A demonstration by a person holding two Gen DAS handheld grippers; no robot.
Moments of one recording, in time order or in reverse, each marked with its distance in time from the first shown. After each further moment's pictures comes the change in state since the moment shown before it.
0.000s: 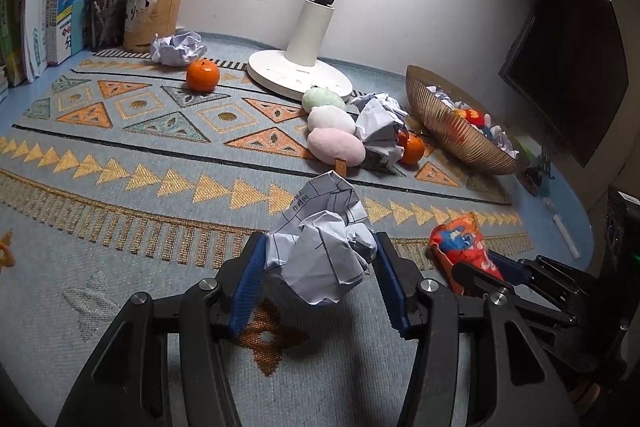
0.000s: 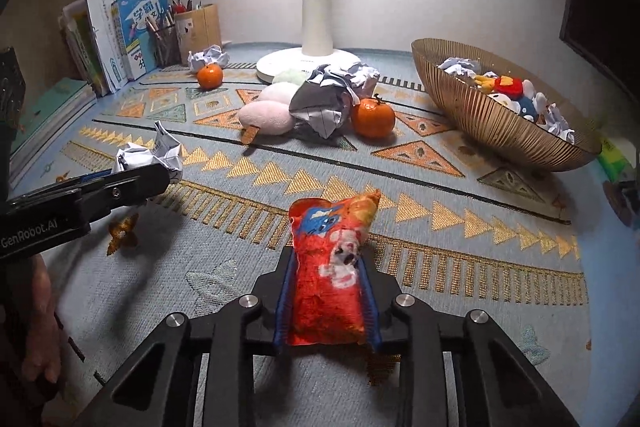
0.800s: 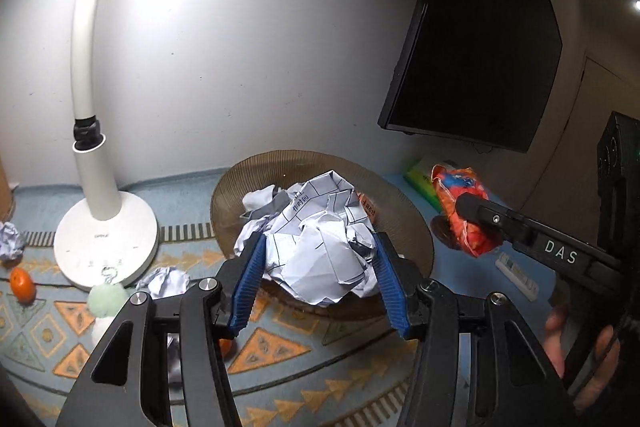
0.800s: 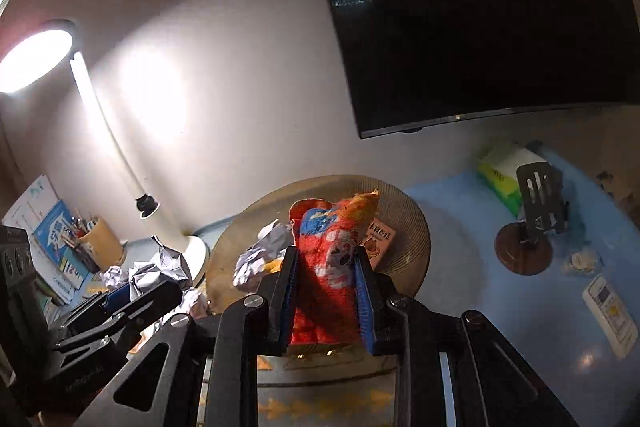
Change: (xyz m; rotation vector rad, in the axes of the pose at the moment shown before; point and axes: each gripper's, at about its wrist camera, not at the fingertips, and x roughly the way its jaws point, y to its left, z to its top) left arm 0.085 -0.199 0.141 0.289 -0.090 -0.213; right arm -0.052 -0.222 0.124 0.432 -0.237 -0.130
